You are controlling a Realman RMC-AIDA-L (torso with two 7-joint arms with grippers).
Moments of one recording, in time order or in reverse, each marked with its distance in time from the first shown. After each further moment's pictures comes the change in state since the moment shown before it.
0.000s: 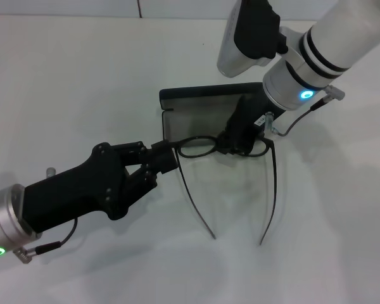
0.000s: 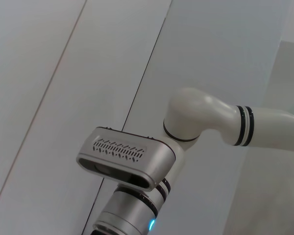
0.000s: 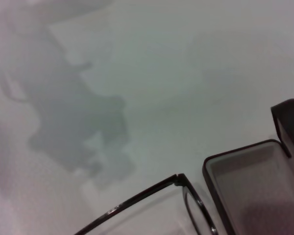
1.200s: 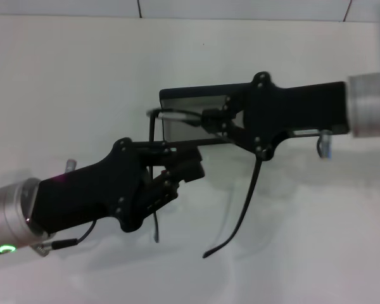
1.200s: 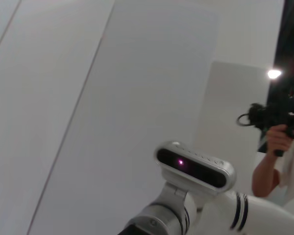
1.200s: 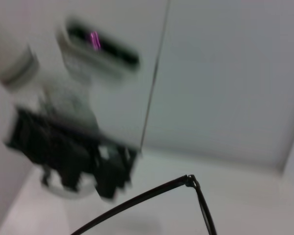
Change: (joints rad) left arm -0.058 -0.009 0.098 -0.004 -0.074 0.114 0.036; right arm -0.778 -0.008 0.114 -0.845 0.449 -0.151 -0.509
